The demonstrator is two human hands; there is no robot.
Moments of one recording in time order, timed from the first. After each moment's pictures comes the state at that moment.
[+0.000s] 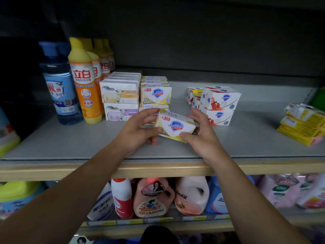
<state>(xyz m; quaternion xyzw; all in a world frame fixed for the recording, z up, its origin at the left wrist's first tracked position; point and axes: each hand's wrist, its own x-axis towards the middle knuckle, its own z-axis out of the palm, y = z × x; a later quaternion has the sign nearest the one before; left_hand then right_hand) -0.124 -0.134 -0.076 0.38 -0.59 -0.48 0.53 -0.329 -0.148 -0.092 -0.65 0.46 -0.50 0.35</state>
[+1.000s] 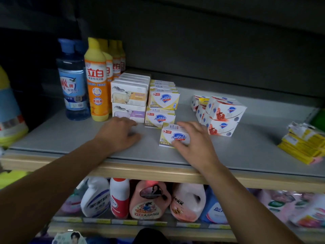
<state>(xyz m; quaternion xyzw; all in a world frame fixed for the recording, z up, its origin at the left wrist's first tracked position) -0.054 -0.135 -0.079 0.65 -0.73 0.02 0.19 -0.310 -0.142 -0.079 -0.79 0.50 -0.35 0.02</state>
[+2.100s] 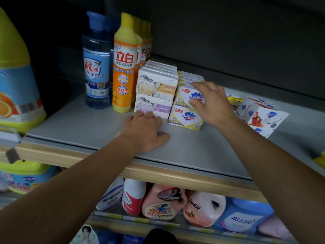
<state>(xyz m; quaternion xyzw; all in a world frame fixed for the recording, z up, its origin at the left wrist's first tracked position) -0.050 -0.156 -0.096 0.67 -0.72 -0.01 0.17 -0.249 -0.238 -0.020 -0.82 0.49 -0.28 -0.08</state>
